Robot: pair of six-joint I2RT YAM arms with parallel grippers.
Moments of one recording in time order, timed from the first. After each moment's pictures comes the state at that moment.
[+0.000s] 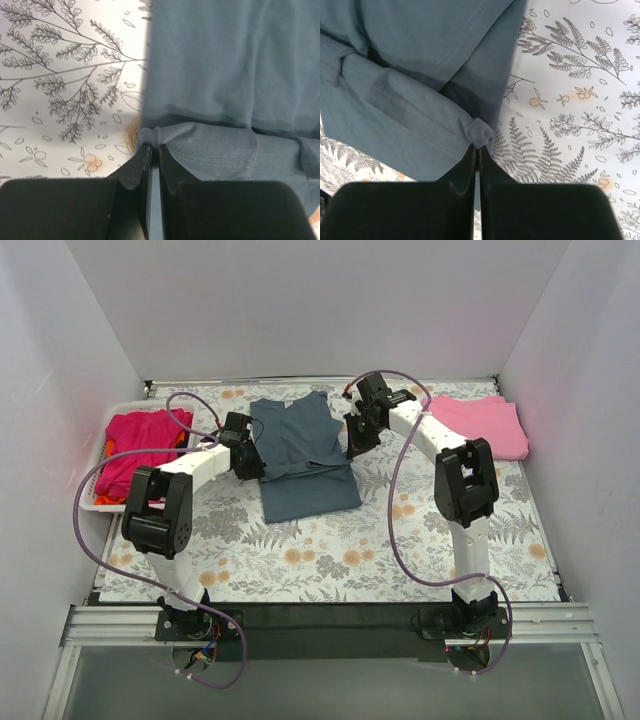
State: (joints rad) left arm -0.25 1.80 1.16 -0.38 -0.02 -0.64; right arm 0.45 2.14 1.84 -0.79 -0.31 0.17
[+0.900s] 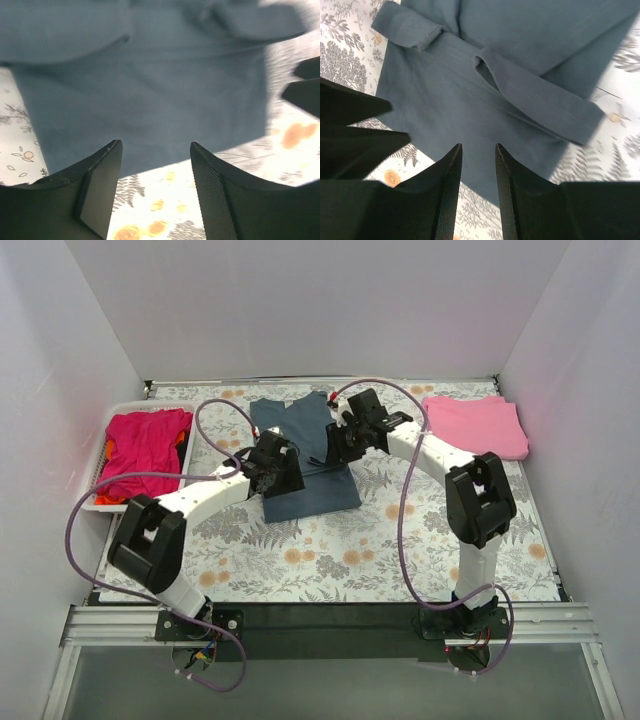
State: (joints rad) left arm -0.54 1.57 1.03 -0.35 -0.08 -0.70; right arm 0.55 1.93 1.53 -0.49 -0.38 0.19
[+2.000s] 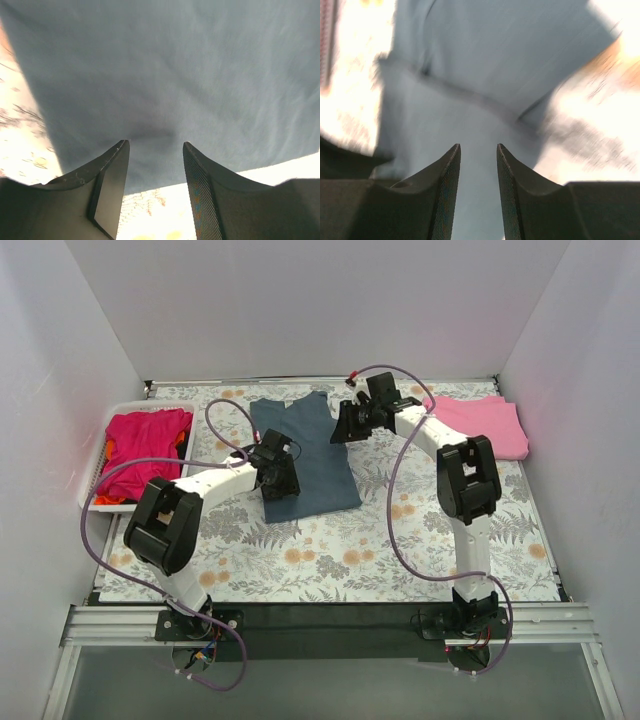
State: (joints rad) left arm -0.52 1.73 1.08 -0.43 -0.06 -0.69; right arm 0.41 2.22 1.82 -0.40 -0.52 0.28
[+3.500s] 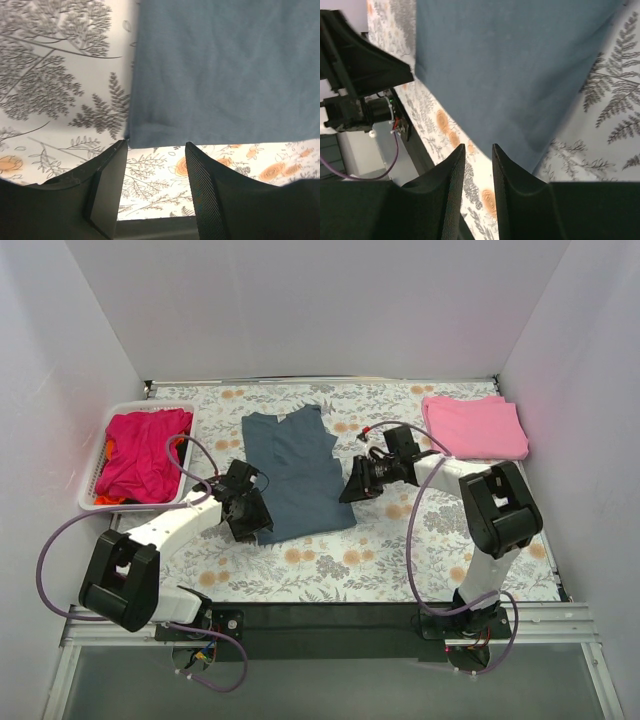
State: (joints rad) left arm -0.43 1.36 0.76 -0.63 0.03 -0.83; right arm 0.42 1.77 1.01 -0.16 -0.86 0.39
